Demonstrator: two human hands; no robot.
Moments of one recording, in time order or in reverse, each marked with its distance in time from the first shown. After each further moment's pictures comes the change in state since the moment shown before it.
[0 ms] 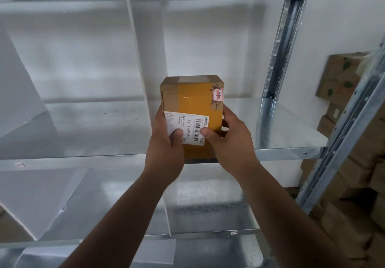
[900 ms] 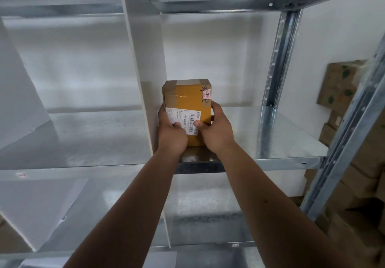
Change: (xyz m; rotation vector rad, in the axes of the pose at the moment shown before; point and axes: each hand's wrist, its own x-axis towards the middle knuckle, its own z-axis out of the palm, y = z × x) left_hand 0.076 -0.007 0.042 0.052 0.118 -0.260; right_hand 0.080 0.011 0.026 -0.035 0.007 0.028
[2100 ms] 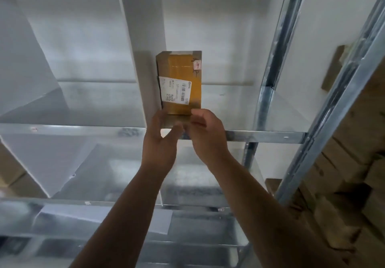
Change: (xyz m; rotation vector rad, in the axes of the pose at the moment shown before) left_hand -0.131 -0.022 -0.033 -0.179 0.002 0.102; right_hand -0.104 0.022 -0.013 0.295 -0.120 -0.058
